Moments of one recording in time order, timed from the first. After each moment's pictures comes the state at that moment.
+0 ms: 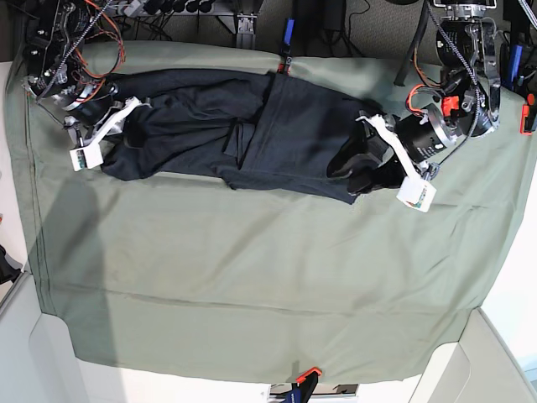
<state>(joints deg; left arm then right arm) 11.9 -16.7 -14.7 101.4 -49.0 -38.3 48.6 -11.5 8.0 18.6 93.7 27.9 29.6 -50.2</state>
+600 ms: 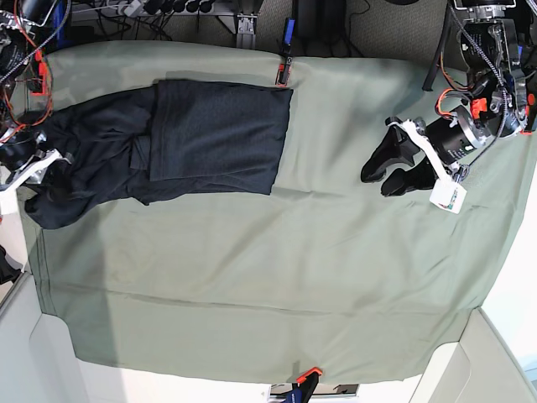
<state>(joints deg) 12.9 -20.6 -19.6 101.4 -49.6 -38.3 50.3 -3.1 14.3 29.1 97.6 42.1 29.3 -59.4</state>
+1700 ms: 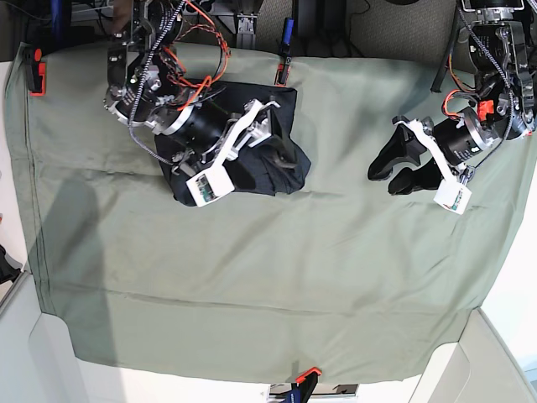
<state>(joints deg) 13.1 -23.1 -19.5 101.4 -51.0 -38.3 51.1 -10.0 -8.1 -3.6 111.8 23.5 28.5 -56.1</state>
